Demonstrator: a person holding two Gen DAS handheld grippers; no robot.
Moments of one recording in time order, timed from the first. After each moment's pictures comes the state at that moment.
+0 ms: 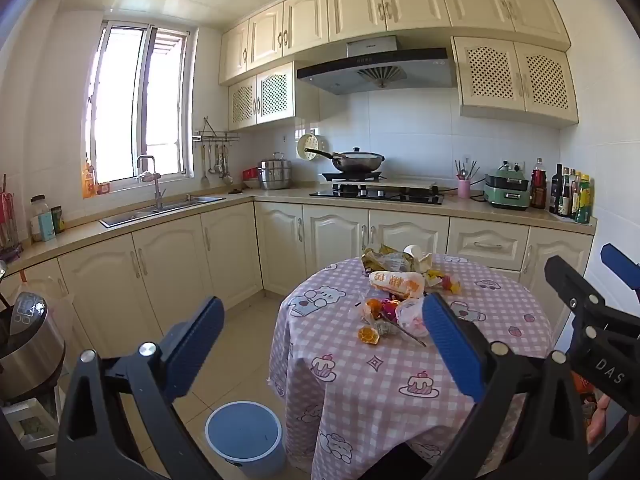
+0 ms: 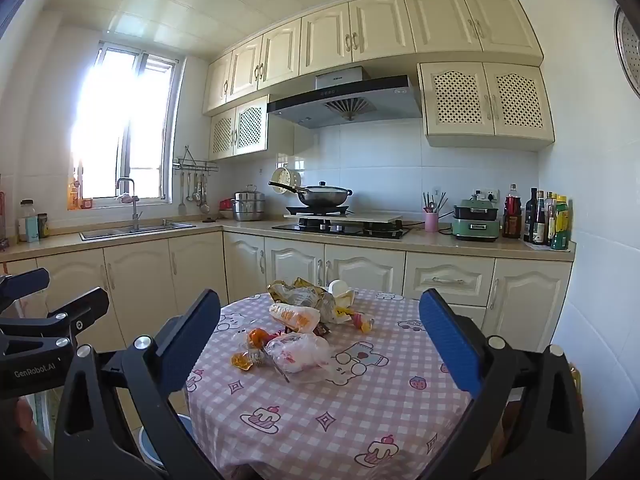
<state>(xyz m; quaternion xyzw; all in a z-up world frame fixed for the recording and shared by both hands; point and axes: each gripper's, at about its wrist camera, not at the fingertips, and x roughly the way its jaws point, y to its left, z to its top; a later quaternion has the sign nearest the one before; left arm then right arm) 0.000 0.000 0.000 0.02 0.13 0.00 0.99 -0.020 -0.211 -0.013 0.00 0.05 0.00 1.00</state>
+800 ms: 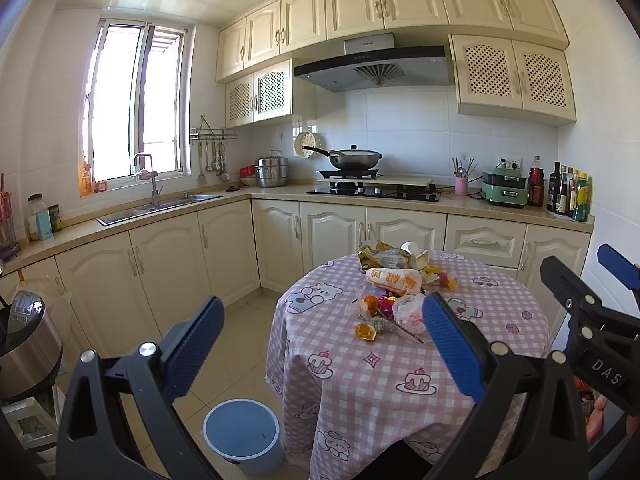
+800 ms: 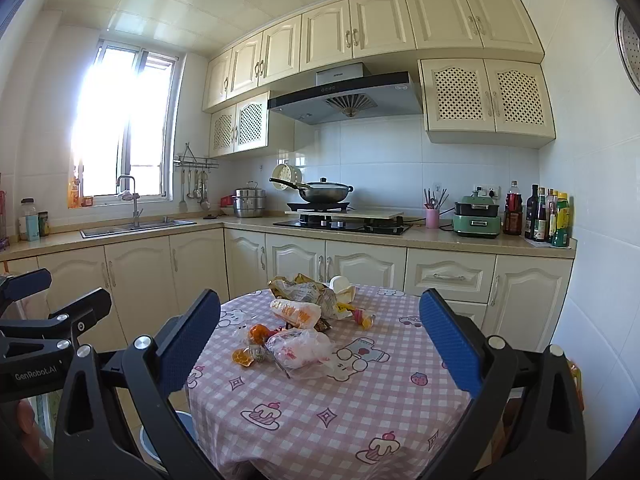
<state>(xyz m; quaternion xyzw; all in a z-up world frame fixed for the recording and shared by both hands) 0.001 -0.006 -0.008 0.02 0.14 -0.01 0.99 -0.017 -0.212 -0.016 0.00 0.05 0.00 1.00</state>
